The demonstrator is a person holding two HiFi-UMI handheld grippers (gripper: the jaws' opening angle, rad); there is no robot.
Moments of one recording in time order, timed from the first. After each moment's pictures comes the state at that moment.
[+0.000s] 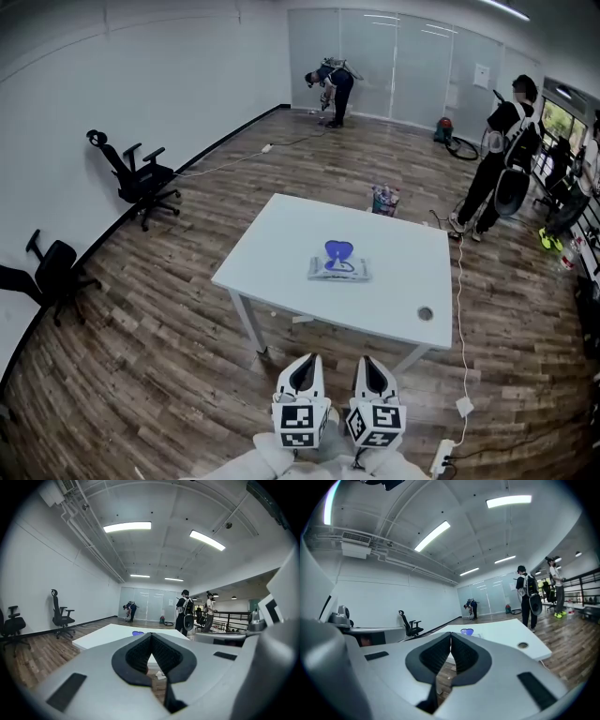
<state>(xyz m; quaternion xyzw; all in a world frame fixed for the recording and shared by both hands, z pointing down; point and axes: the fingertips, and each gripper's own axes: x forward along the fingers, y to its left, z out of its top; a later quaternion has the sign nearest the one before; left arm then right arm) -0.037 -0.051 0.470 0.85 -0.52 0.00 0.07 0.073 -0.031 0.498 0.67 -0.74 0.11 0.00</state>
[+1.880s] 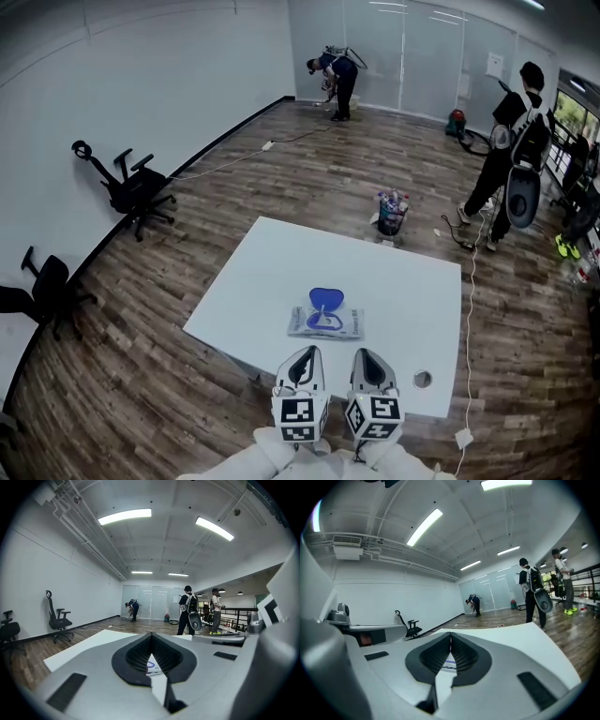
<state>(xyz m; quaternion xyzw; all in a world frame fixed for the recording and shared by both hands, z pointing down) 0.051 -0.277 0.457 0.84 -0.54 0.02 0.06 0.157 -0.263 0.494 0.64 -0.75 0.13 0.01</state>
